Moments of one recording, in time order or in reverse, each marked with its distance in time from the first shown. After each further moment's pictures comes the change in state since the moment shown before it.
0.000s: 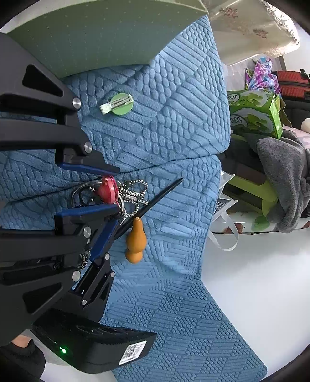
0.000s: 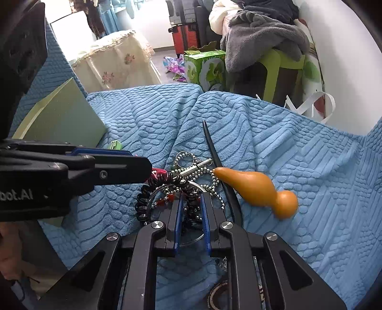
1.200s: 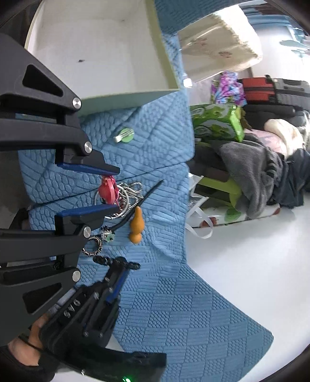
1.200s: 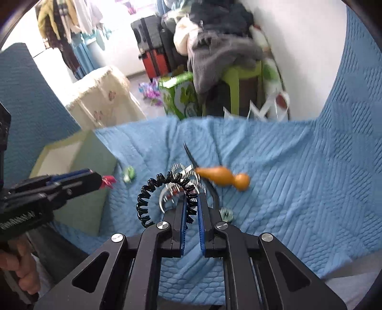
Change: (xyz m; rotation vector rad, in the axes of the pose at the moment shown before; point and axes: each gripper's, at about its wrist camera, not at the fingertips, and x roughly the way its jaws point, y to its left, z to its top) left arm -0.105 -0.023 -0.034 0.100 -0.188 0.066; right arm -0.119 0.009 -0.003 0.216 -0.145 -0.064
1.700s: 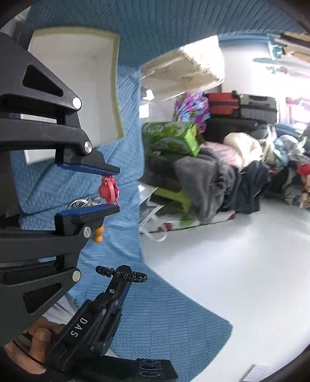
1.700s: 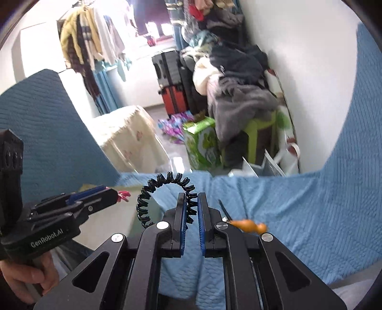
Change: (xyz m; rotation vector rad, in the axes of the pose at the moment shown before) left arm -0.098 0.026 0.023 -0.013 -0.231 0.045; right arm -0.074 0.070 0.062 -0.052 -0.181 0.076
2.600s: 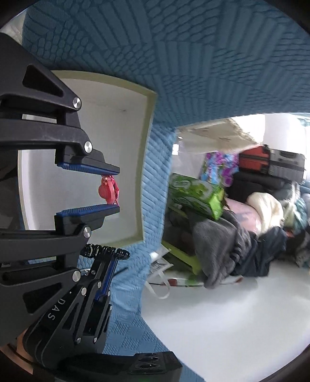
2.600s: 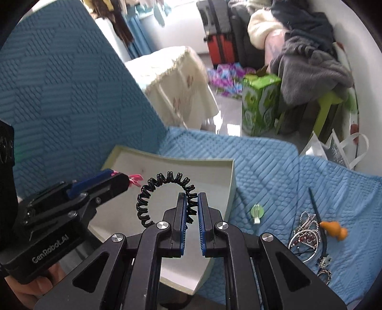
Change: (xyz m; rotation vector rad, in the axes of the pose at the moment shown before) left arm 0.031 0.124 -0.023 -0.199 0.160 0.206; right arm 0.142 0.110 -0.015 -0.113 0.381 0.185
